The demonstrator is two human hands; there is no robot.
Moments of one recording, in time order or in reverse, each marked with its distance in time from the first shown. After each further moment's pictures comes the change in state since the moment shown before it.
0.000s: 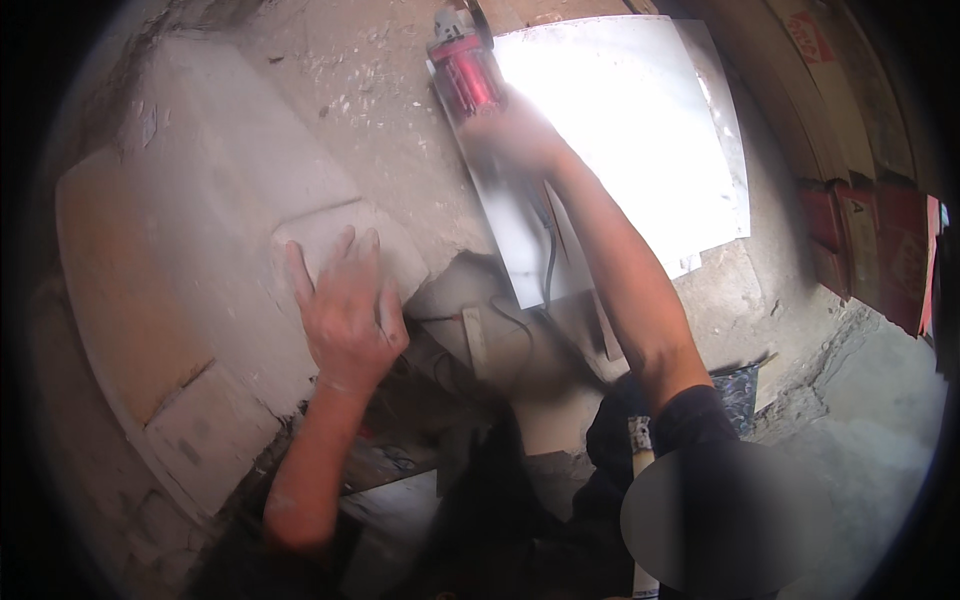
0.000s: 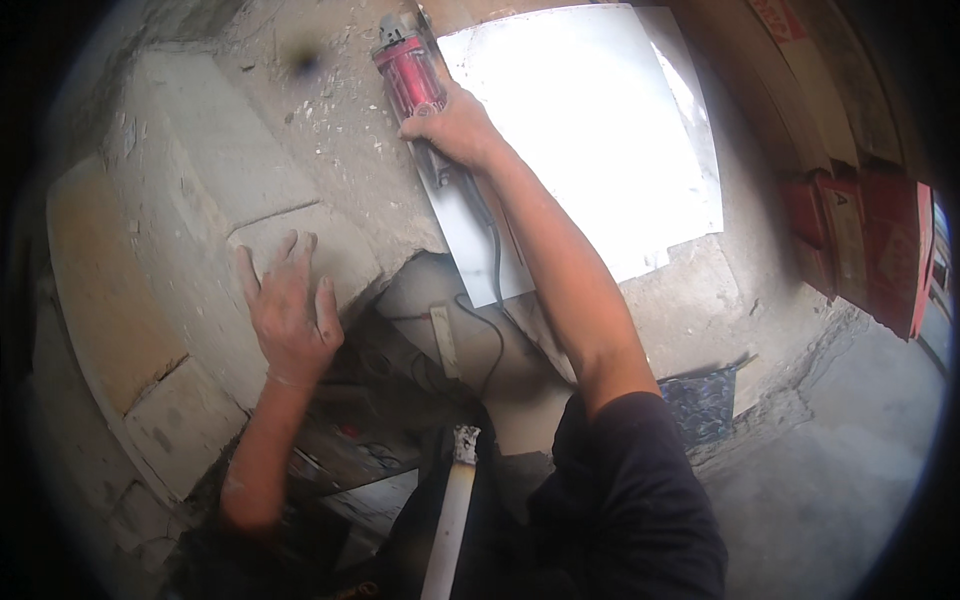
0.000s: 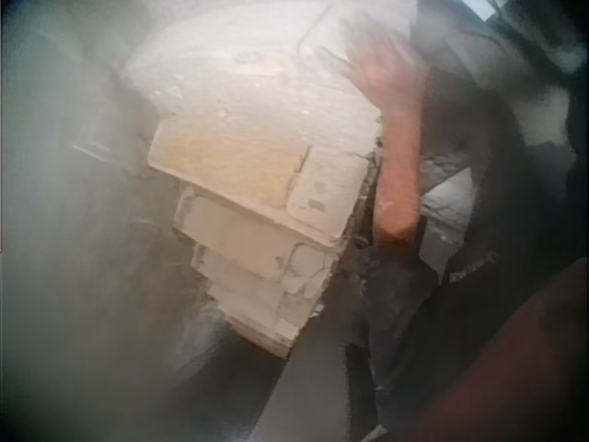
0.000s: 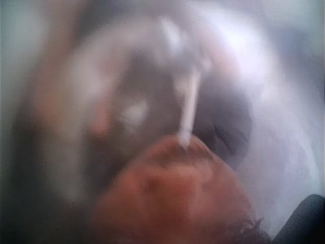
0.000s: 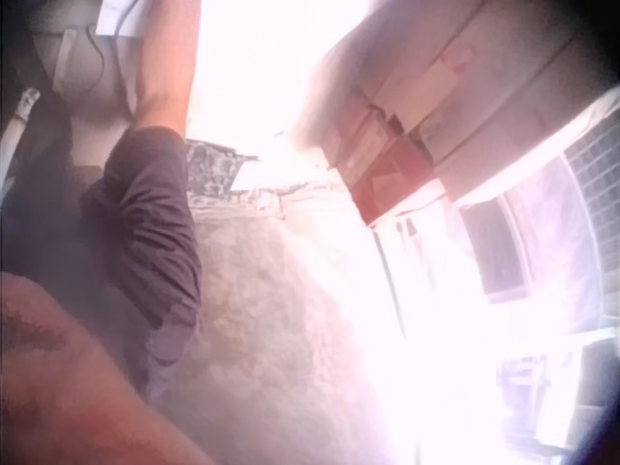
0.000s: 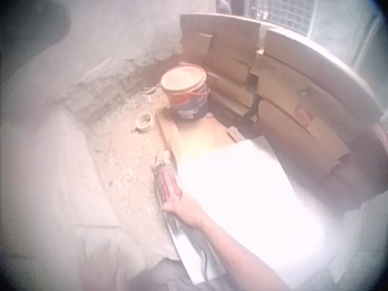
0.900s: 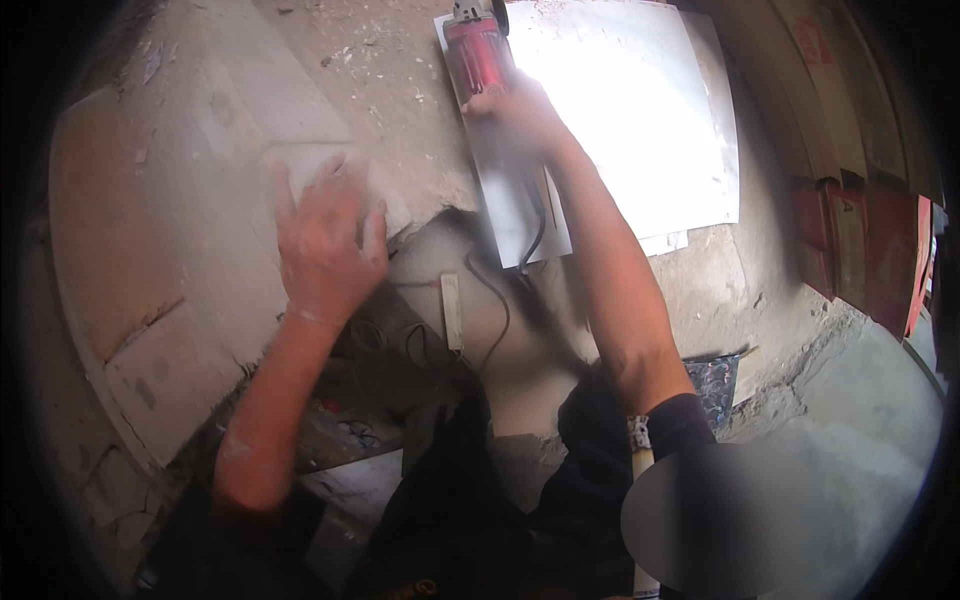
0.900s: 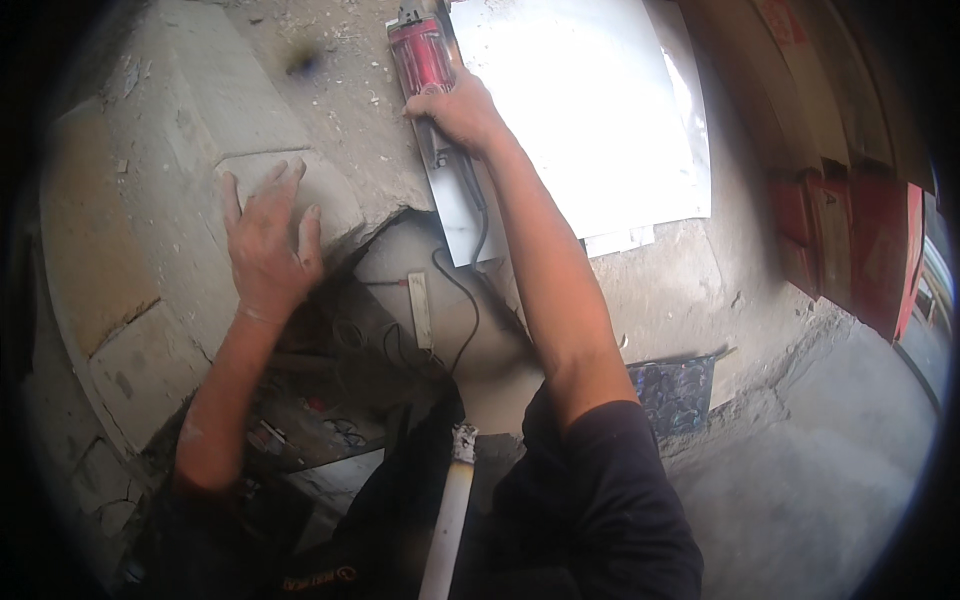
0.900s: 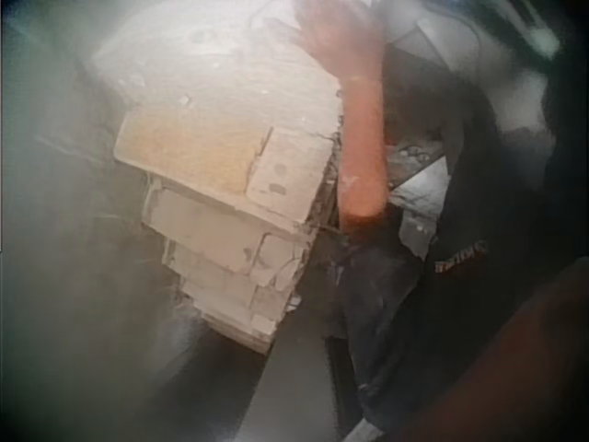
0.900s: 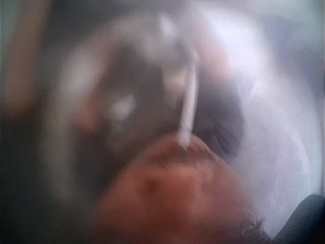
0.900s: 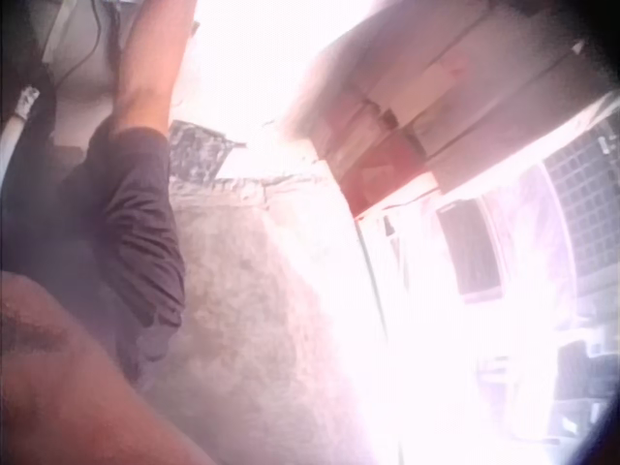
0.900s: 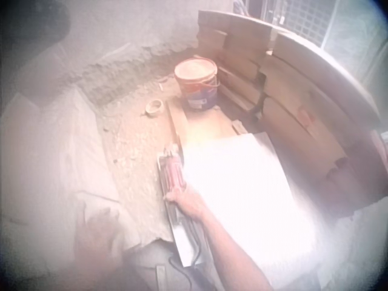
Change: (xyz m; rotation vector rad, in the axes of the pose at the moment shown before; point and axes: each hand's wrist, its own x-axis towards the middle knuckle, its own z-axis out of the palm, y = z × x) left_hand -0.004 -0.001 0.004 0.055 0.014 -0.020; right_hand -0.030 0.012 0.006 -0.029 -0.005 0.071
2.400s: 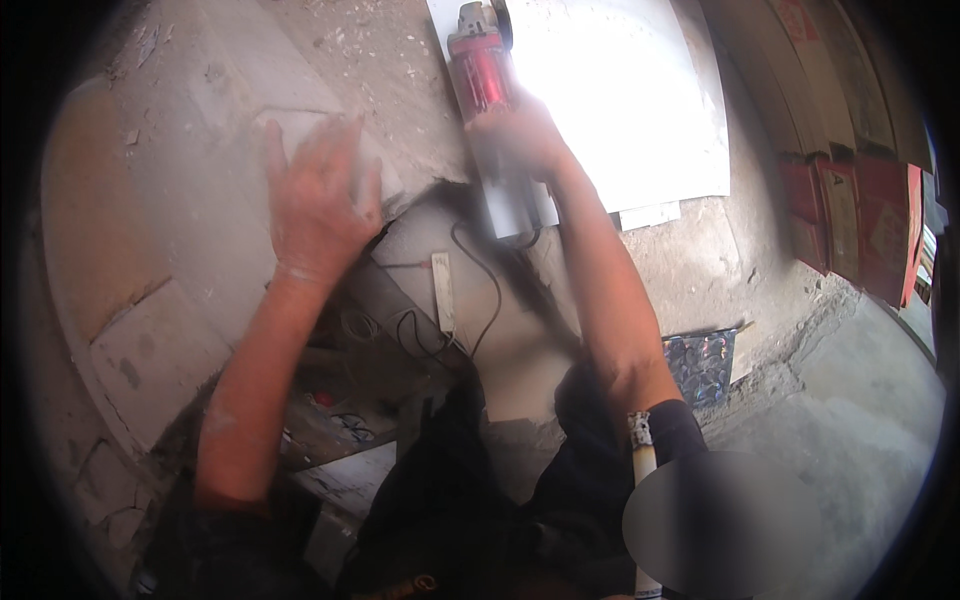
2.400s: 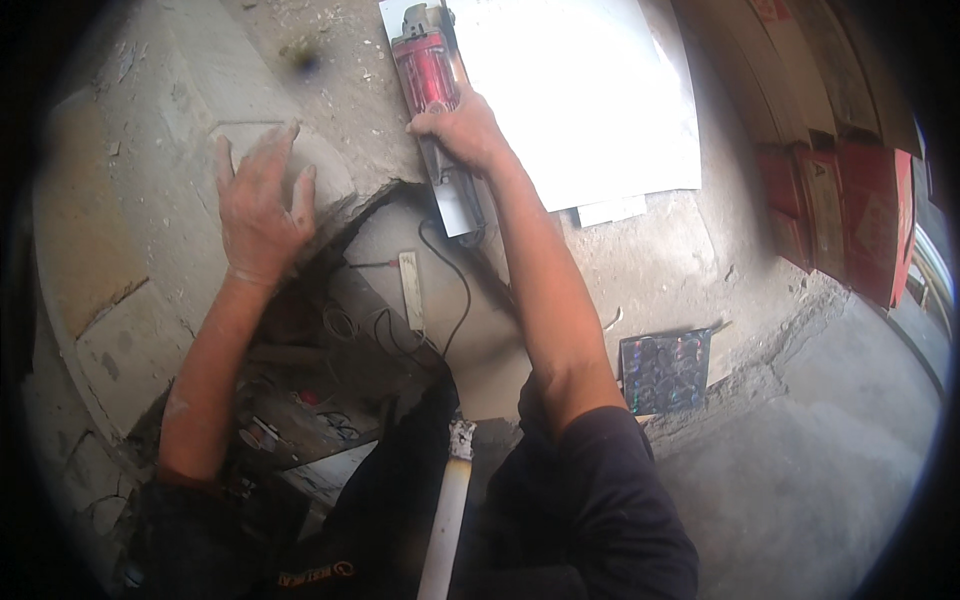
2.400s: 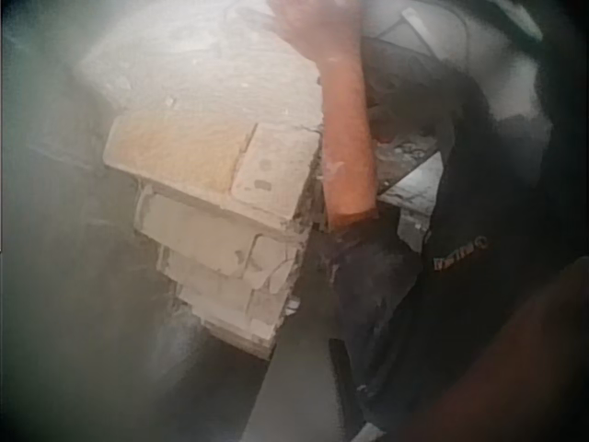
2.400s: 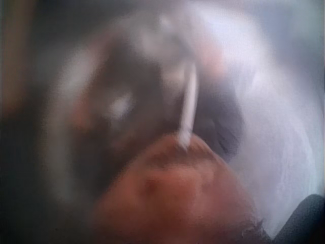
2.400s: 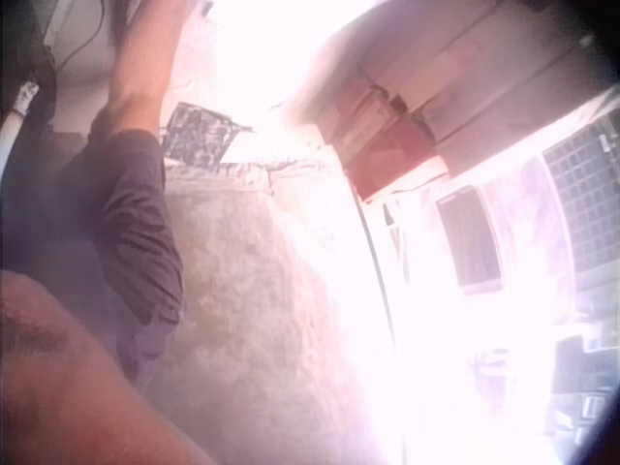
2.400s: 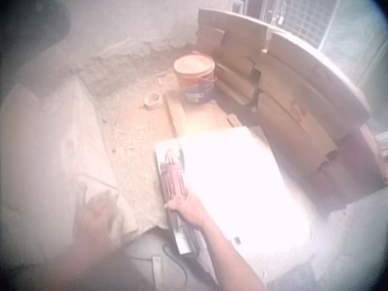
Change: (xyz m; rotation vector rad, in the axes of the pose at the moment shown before) left_hand -0.005 -0.003 0.005 0.055 0.049 0.029; right_hand -0.058 0.029 0.010 0.077 0.025 0.001
